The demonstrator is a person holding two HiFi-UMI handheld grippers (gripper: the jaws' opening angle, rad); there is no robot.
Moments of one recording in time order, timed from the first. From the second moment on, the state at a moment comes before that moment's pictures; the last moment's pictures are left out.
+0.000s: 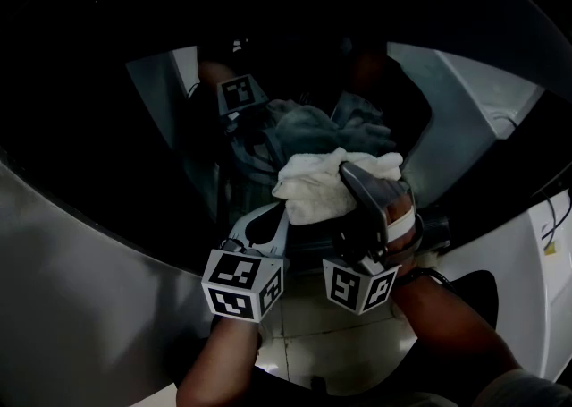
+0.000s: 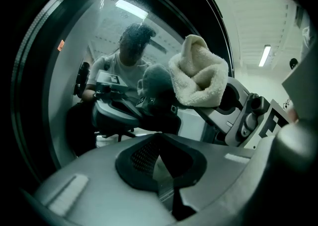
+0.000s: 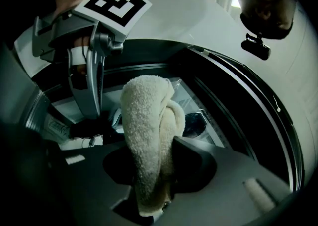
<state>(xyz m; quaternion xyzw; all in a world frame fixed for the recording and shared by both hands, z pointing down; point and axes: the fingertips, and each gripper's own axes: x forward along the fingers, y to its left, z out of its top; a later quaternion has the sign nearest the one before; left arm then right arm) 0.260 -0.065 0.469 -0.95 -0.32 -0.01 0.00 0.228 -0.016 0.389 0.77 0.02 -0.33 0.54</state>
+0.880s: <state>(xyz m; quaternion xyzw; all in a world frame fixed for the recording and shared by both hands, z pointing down) 0.273 -0.071 0.473 -0.95 -0.31 -0.02 0.00 0.238 -0.017 0.409 0.78 0.01 -0.32 0.54</state>
